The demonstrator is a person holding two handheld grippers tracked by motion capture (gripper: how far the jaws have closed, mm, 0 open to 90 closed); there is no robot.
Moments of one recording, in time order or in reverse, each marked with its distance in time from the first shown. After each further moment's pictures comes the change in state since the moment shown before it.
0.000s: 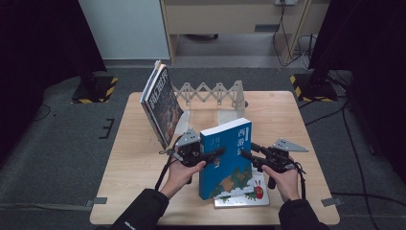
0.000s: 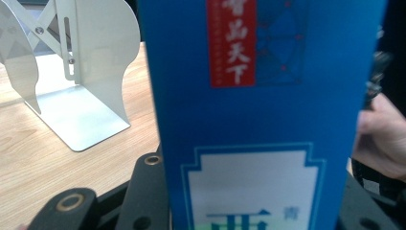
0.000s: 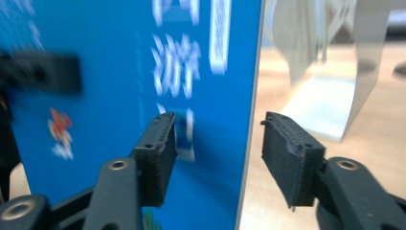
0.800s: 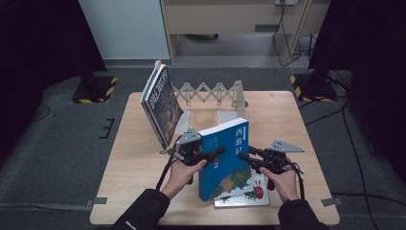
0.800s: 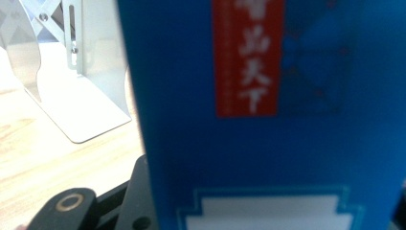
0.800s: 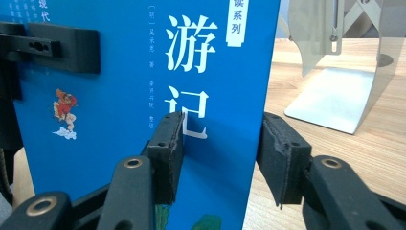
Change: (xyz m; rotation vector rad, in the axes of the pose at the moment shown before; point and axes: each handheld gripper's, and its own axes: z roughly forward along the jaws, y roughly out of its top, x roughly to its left) left arm 0.003 0.000 0.003 0.014 0.010 -0.064; right arm 0.005 -0.002 0.004 0.032 0.023 -0.036
